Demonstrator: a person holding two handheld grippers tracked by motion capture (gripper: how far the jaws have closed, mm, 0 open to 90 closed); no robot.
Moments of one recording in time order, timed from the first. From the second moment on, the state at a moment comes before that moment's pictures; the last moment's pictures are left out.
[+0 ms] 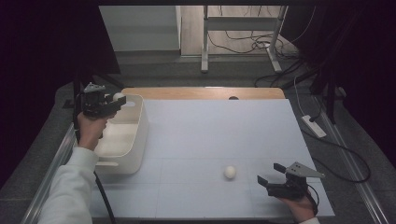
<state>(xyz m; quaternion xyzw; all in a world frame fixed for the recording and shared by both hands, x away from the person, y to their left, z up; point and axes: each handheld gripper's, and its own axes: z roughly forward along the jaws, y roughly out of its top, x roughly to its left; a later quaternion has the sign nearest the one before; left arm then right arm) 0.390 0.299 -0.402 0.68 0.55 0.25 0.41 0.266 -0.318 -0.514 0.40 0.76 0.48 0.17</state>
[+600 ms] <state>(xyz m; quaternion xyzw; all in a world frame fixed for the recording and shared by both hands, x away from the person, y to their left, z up) 0.397 0.299 -0.409 0.69 0.57 0.25 0.37 0.266 -0.319 -0.514 0.40 0.76 0.48 0.17</state>
